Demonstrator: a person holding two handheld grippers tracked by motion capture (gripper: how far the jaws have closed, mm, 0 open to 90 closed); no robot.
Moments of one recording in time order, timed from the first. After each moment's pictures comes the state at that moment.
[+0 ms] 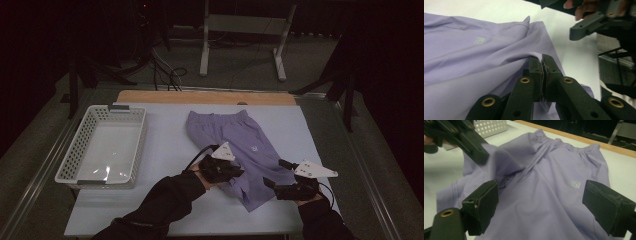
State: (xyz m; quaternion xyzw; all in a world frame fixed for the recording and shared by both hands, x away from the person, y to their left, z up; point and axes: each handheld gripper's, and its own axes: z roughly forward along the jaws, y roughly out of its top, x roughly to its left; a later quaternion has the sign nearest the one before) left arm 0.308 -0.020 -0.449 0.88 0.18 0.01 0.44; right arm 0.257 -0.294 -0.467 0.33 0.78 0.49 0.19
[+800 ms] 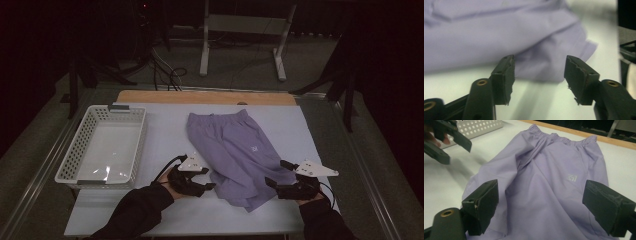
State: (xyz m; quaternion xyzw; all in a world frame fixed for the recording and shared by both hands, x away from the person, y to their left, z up) left arm 0.293 0.074 -0.487 0.87 0.23 0.04 0.43; right arm 0.261 -0.299 -0.474 0.35 0.78 0.49 0.18
